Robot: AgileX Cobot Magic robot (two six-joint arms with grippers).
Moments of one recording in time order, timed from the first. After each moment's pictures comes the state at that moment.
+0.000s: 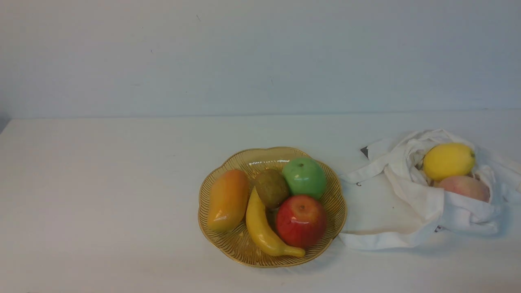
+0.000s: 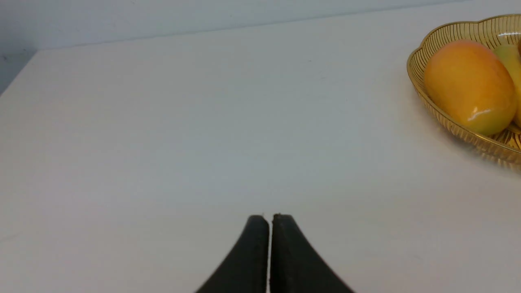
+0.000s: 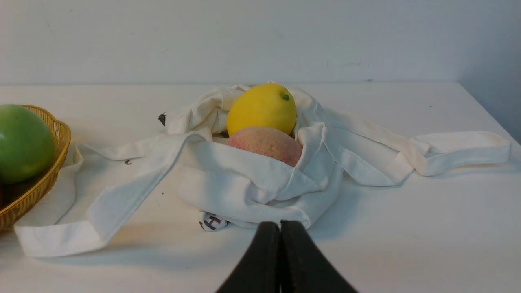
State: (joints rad) right arm 0.02 -0.01 0.02 -0.20 0.38 0.20; left arm -0.07 -0.01 0.03 0.06 0.39 0.01
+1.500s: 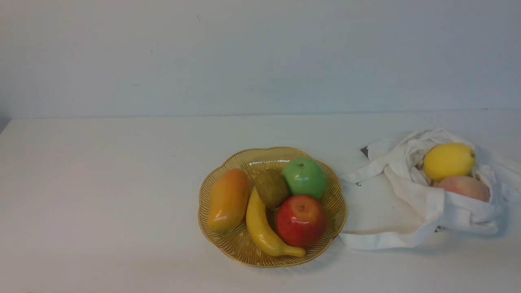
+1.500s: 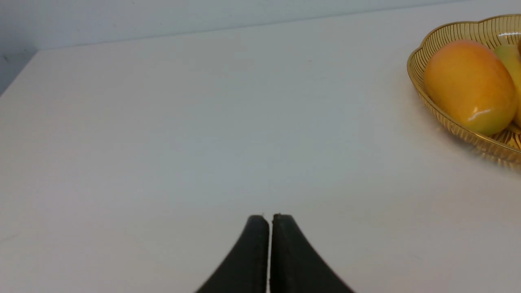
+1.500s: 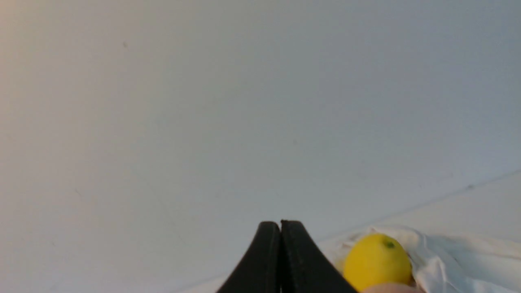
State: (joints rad) right arm 0.02 -0.01 0.03 0.04 -0.04 0.38; left arm -0.07 -0.01 0.03 0.06 0.39 0.01
